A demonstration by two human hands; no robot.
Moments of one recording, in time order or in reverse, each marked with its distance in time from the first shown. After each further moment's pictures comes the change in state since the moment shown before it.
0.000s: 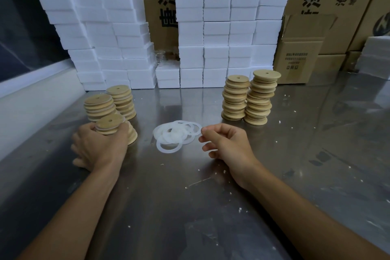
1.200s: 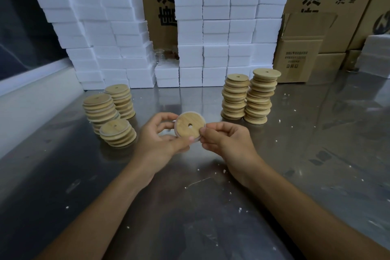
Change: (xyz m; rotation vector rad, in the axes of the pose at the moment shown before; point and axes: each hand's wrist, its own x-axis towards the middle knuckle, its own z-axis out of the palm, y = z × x) left_hand -0.075 0.045 0.000 -0.548 -0.900 0.123; right_hand 0.003 -0.001 -0.002 0.169 -0.047 -0.007
